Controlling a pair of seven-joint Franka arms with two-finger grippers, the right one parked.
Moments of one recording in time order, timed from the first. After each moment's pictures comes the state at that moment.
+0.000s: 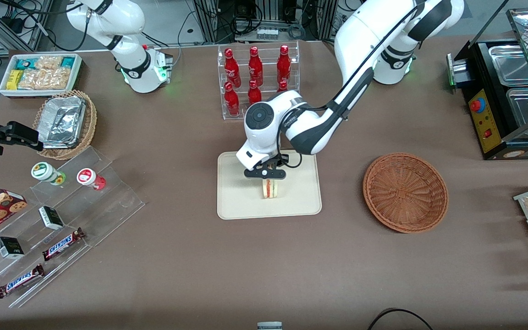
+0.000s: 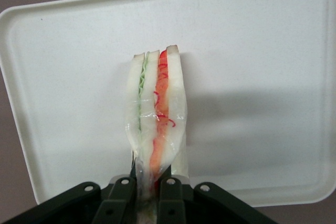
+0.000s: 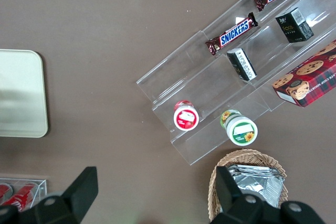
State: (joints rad) arm -0.55 0.71 -0.37 -1.50 0.29 2.10 -0.93
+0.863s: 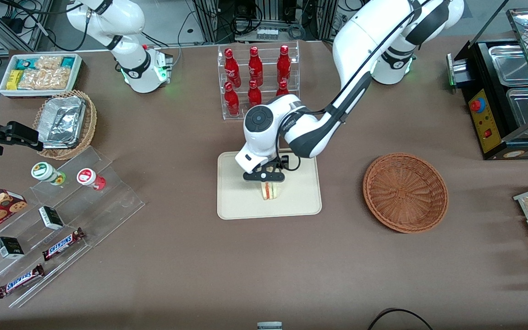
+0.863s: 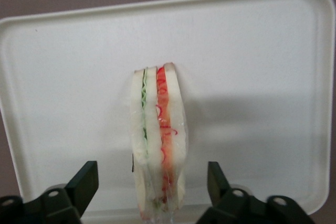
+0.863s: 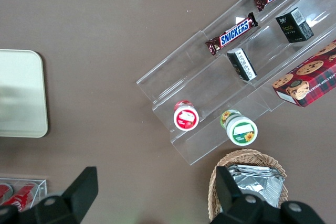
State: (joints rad) arm -0.54 0.71 -0.36 -1.46 0.30 2.11 -0.94
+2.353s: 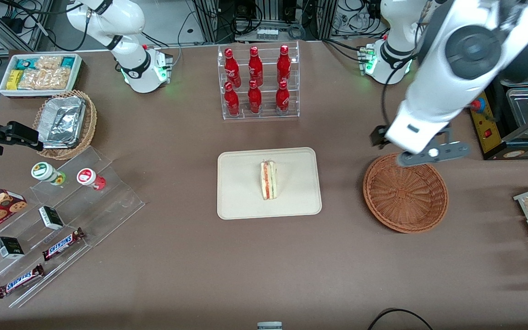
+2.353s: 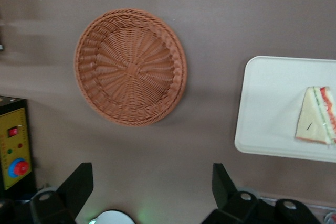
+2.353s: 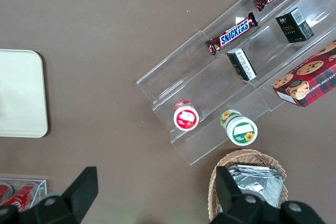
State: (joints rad) arm -0.05 0.16 -0.35 -1.44 0.13 1.44 -0.48
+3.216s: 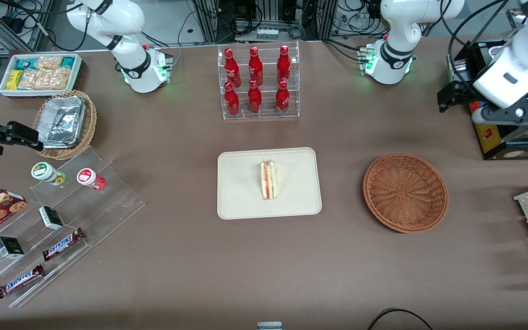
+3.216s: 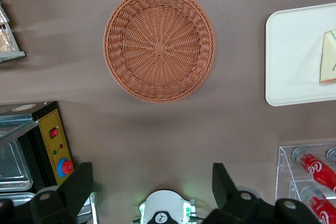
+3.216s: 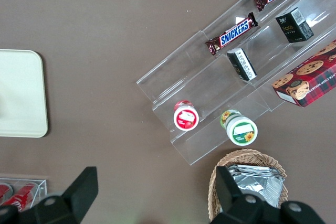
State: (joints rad) arm -0.07 -0.08 -0.07 -1.59 0.02 1.38 -0.04
